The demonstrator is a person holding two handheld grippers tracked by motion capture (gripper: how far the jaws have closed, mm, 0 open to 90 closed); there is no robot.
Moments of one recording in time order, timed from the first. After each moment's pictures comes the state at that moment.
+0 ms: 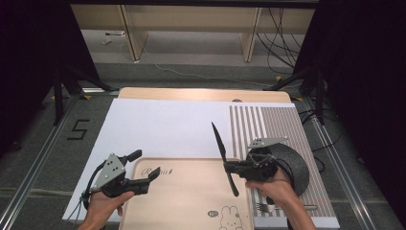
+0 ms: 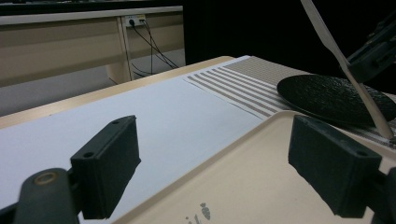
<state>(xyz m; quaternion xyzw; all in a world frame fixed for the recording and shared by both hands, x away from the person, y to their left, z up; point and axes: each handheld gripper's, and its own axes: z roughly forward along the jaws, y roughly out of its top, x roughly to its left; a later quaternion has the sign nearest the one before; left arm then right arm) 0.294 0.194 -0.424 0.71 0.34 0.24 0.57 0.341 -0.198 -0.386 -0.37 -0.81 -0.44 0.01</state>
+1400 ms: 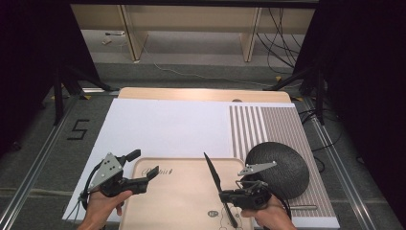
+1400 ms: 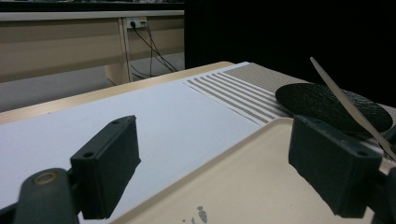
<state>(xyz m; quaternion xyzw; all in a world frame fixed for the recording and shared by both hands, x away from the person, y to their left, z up) 0.293 0.197 -0.423 0.70 0.35 0.23 0.58 0.292 -0.182 -0.424 -0.40 -0.83 -0.38 0.06</state>
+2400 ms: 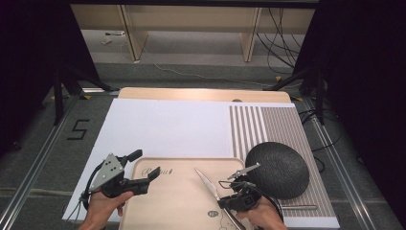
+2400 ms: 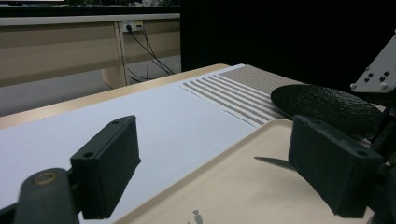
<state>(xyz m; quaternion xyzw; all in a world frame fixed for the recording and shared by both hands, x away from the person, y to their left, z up) 0.293 0.194 -0.422 0.70 0.34 0.23 0.59 0.305 -0.167 -0.462 -0.43 -0.85 -0.28 0.09</state>
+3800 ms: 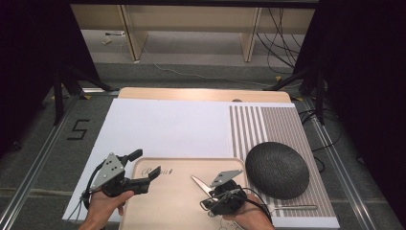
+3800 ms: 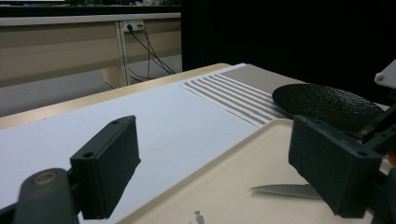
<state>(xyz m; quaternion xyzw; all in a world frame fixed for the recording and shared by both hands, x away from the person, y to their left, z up) 0.294 0.194 -0.423 0.70 0.34 0.23 0.59 0.294 -0.127 -0.454 -0.30 -0.90 -0.32 -0.03</state>
